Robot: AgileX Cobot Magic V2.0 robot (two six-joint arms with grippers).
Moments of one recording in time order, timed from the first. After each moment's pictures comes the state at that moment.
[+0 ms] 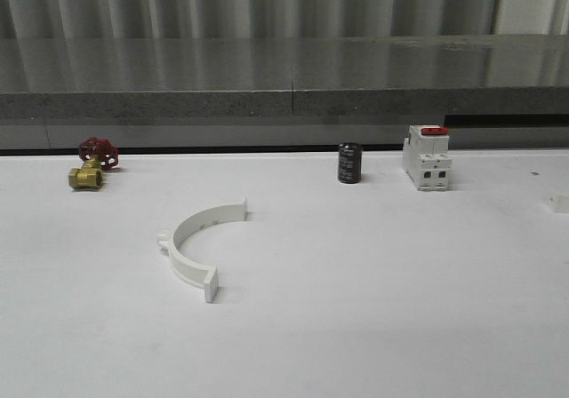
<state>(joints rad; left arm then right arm) -0.11 0.53 -0.53 -0.09 0.63 0.11 0.05 0.03 -0.18 0.08 0.25 0.05</state>
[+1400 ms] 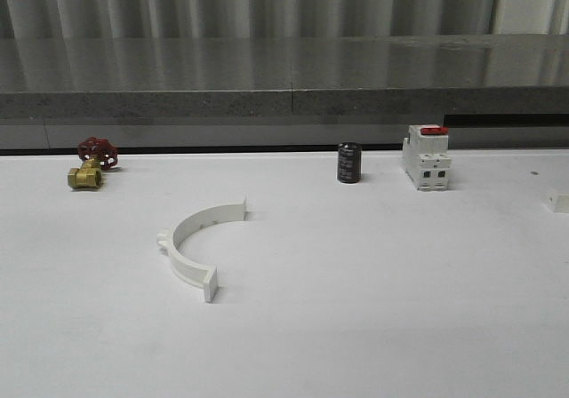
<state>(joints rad) -0.11 0.53 -0.53 -0.09 0.59 0.12 -0.05 1.23 -0.92 0.08 0.82 0.05</state>
